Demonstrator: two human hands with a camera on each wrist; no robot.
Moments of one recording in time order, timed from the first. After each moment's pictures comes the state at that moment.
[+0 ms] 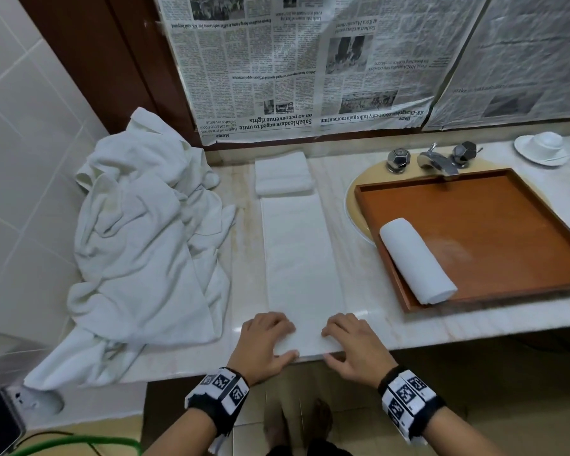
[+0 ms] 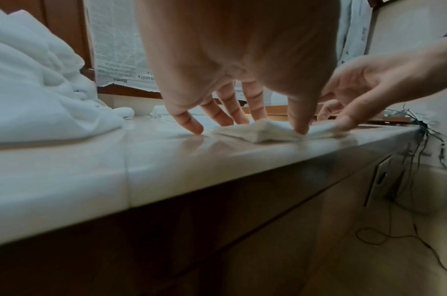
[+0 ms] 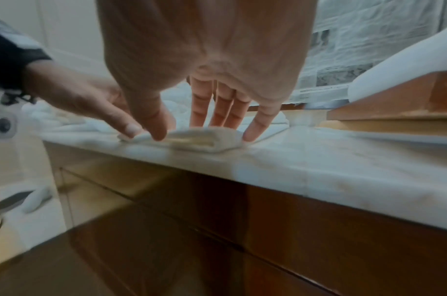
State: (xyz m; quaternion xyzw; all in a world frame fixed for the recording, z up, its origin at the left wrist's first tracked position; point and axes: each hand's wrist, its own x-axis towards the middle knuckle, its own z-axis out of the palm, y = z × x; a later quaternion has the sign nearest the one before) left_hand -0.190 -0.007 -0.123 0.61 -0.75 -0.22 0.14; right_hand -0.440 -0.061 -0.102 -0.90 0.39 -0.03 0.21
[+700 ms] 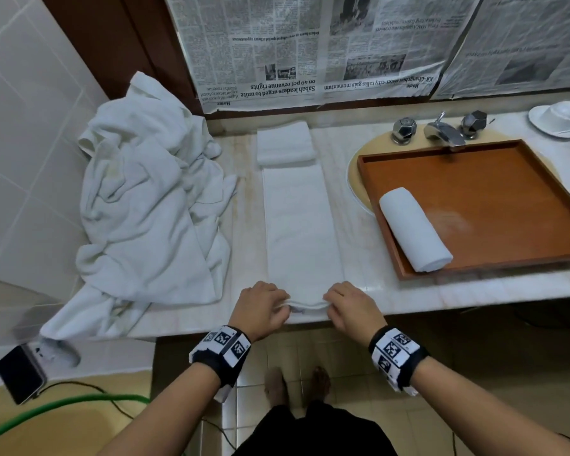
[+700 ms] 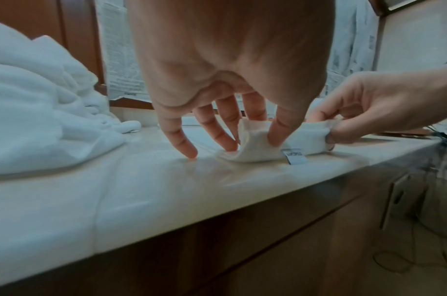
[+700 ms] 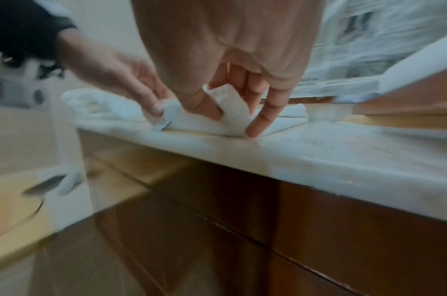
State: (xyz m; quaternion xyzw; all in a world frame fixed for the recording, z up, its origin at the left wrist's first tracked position) left_hand -0.204 -0.006 -0.097 0.66 -0.71 -0.23 0.07; right_hand -0.441 -0.060 -0.106 -0.89 0.41 -0.07 0.18
